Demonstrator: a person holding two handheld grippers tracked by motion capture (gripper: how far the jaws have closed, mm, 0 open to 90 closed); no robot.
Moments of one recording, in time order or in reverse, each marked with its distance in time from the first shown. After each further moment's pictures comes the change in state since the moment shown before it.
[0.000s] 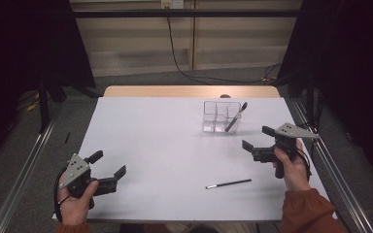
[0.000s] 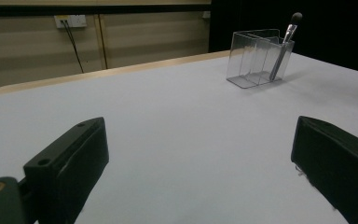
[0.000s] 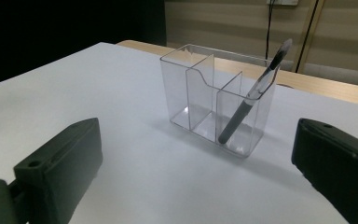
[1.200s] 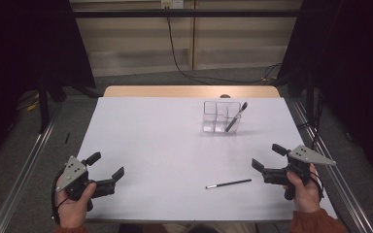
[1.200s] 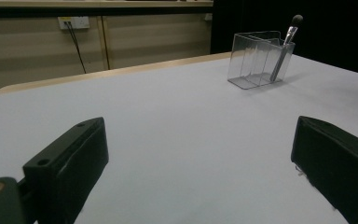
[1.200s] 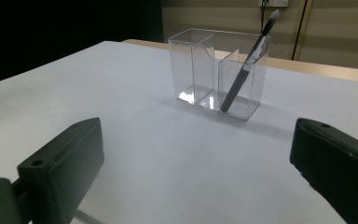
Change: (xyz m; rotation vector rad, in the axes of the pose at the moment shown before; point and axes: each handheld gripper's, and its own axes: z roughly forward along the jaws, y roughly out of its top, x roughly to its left) left arm -0.002 -0.002 -0.004 -0.007 0.002 0.003; right arm 0.015 -0.036 -0.044 -0.036 -0.024 0.023
